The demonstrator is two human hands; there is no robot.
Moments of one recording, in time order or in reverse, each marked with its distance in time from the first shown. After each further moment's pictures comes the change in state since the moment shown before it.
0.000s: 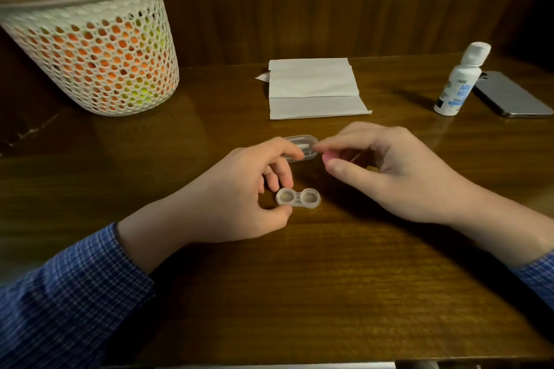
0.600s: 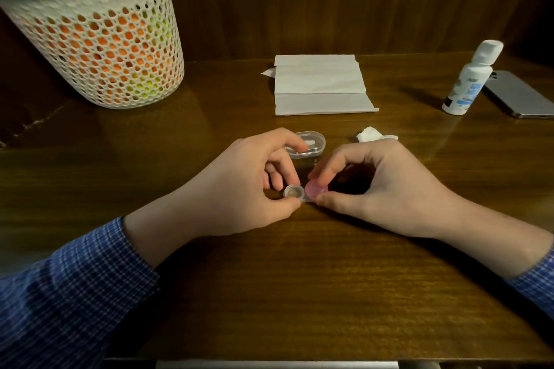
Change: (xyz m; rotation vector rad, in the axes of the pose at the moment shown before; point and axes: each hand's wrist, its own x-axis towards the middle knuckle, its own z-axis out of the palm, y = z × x) left_hand 0.001 0.004 0.001 -0.037 0.063 -0.023; right_hand -0.003 -0.004 0.017 0.076 -0.077 -0.004
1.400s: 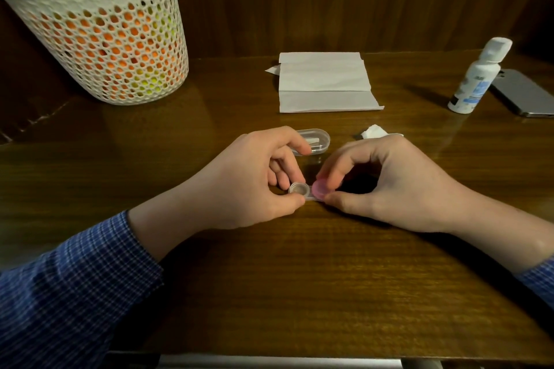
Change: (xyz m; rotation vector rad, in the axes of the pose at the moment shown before) left_hand 0.000 0.002 -0.001 -0.034 -0.020 -0.064; right_hand 0.001 -0.001 -0.007 -0.018 -0.073 -0.009
